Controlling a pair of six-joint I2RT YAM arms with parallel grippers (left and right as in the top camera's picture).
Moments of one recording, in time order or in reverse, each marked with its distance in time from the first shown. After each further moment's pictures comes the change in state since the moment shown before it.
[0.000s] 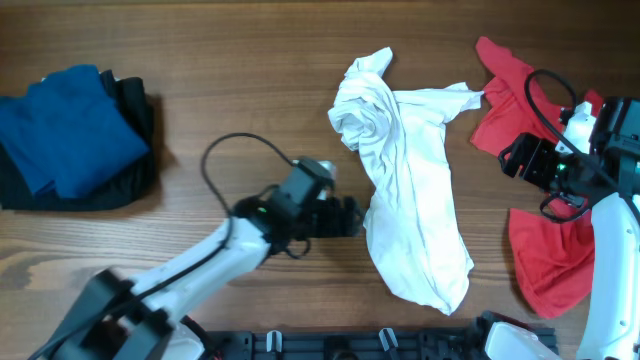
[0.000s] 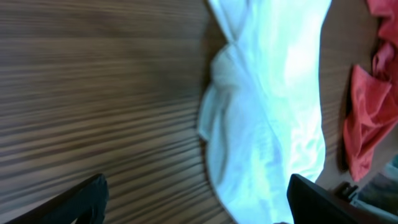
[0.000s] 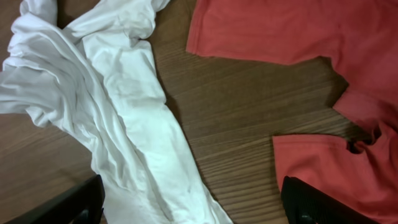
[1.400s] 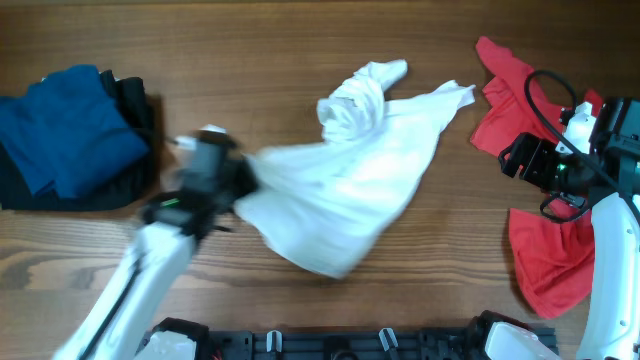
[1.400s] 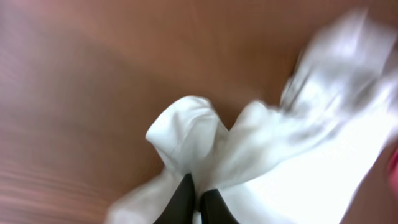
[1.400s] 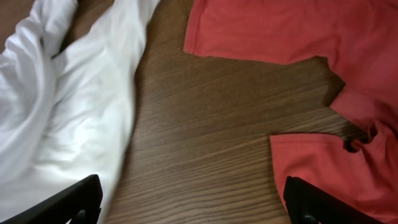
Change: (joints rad) left arm 0.541 -0.337 0.013 -0.253 -0.260 0.085; right arm 0.000 0.000 0.000 -0.001 0.007 0.000
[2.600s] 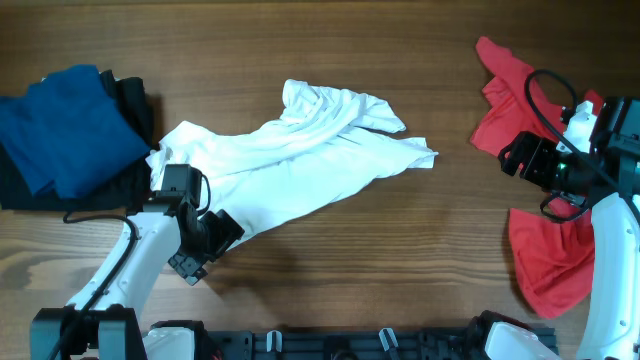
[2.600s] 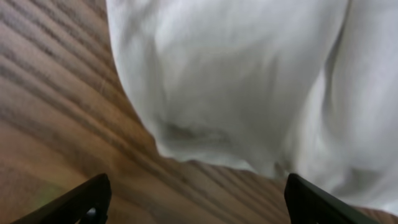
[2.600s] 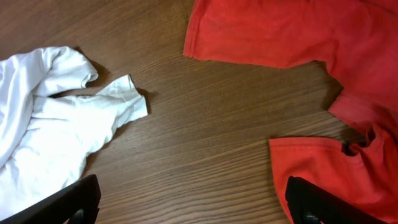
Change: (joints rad) left arm 0.177 0.211 -0.143 -0.363 0.124 -0.111; right arm 0.000 0.000 0.000 0.012 0.004 0.000
